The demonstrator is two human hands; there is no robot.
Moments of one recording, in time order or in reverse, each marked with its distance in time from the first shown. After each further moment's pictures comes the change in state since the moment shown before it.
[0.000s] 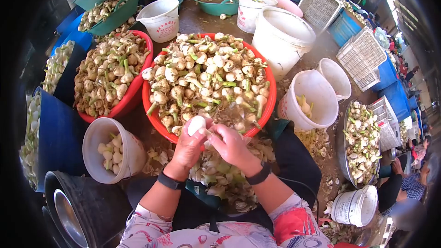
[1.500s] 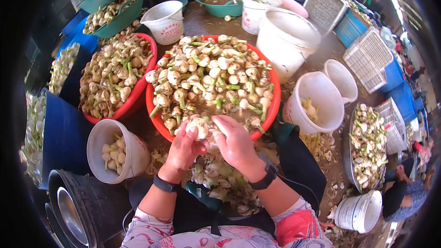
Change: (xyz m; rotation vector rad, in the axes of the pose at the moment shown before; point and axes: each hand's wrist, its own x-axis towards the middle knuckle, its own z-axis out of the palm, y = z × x) left_hand -0.003 0.018 0.001 0.079 -0.011 -0.069; right_hand 0.014 -0.026 -0.020 -0.354 0.120 -0.228
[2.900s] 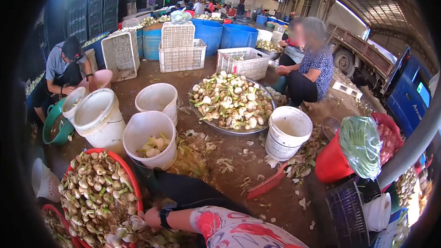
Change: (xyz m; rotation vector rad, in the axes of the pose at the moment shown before) left_hand -0.008 -0.015 -0.014 0.142 -0.348 -0.308; right_hand -0.093 0.068 -0.025 -0.311 -0.692 0.539
